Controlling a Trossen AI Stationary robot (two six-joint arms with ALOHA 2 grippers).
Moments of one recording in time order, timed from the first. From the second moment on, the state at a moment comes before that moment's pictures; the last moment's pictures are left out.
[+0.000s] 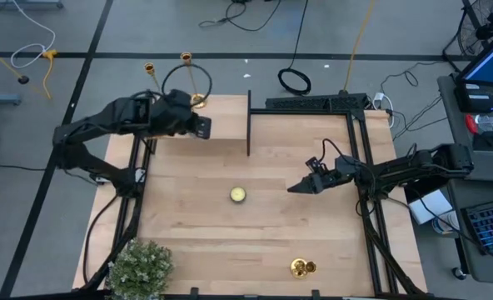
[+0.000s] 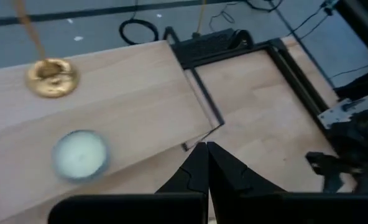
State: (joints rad) left arm 0.16 1.35 1.69 -1.14 -0.42 -0.88; right arm -0.05 1.09 0.18 0.84 -0.32 1.30
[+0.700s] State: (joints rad) left arm -0.20 1.17 1.69 -1.57 -0.52 -0.95; right arm -0.03 1.09 0.18 1.03 0.16 1.25
